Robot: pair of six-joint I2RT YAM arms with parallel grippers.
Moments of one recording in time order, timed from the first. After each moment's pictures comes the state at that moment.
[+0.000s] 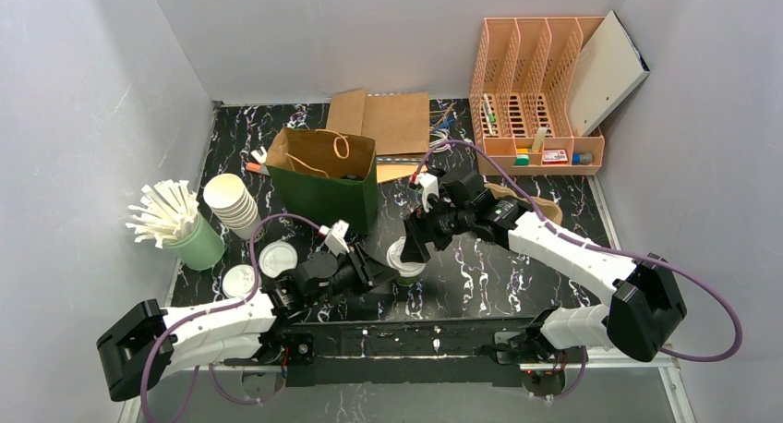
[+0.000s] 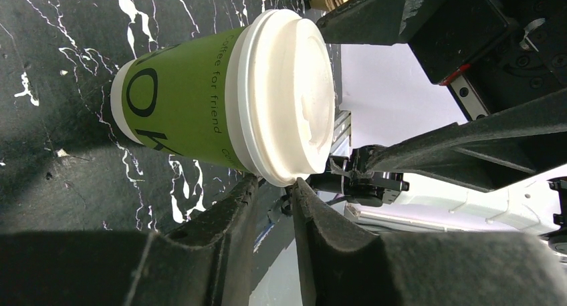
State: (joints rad) left arm -1.01 0.90 0.21 0.36 -0.04 -1.25; right arm 0.78 1.29 0.94 -0.43 -0.51 0.19
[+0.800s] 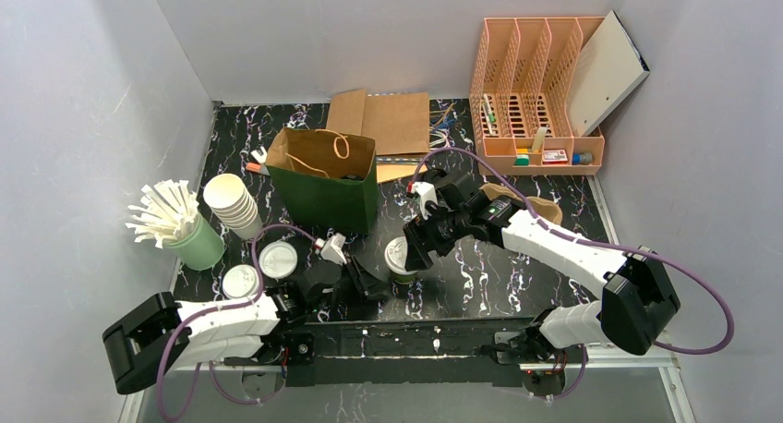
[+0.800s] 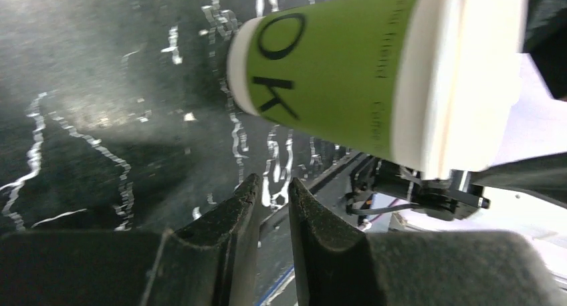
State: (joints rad) left arm -1.01 0.97 0.14 0.35 -0.06 -1.26; right arm 0.78 1.34 0.94 -0.51 -0.51 0.13
